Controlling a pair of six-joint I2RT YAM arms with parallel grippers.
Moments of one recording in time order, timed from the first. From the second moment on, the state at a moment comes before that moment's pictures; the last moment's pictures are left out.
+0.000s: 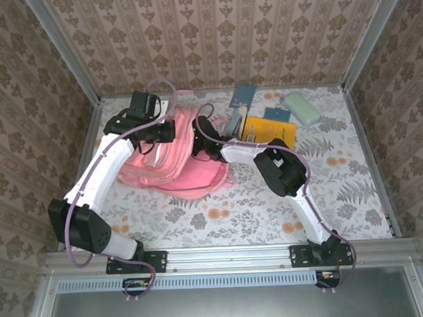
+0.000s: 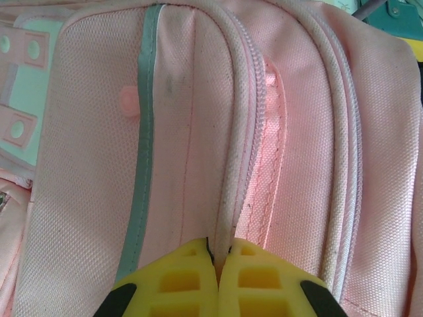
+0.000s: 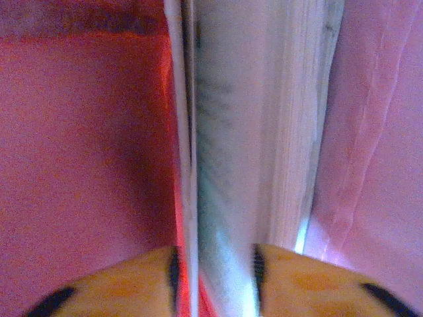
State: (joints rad) left arm -0.39 1.46 1.44 -0.88 0.16 -0.20; right arm 0.71 2.32 1.66 0.22 -0.23 1.38
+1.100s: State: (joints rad) left arm -0.41 1.36 1.19 -0.73 0.24 -0.32; right arm 0.19 1.63 1.07 -0.21 -0.19 0.77
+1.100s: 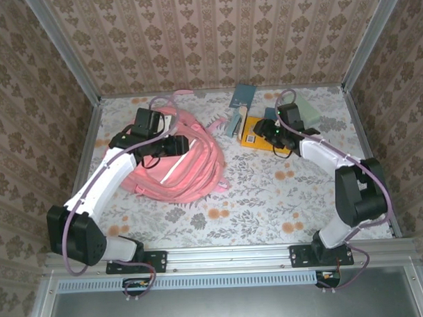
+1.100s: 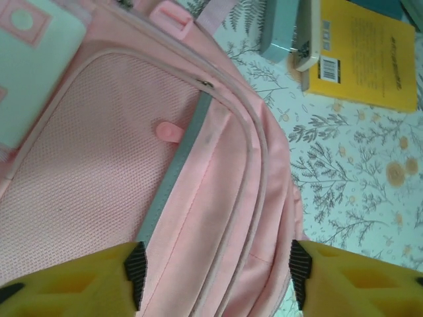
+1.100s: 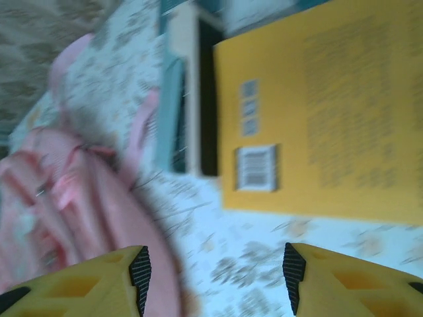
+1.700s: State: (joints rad) left arm -0.44 1.23 1.10 -0.70 0.24 -0.39; right arm 0.00 1.98 1.29 -0.34 -0.26 0.62
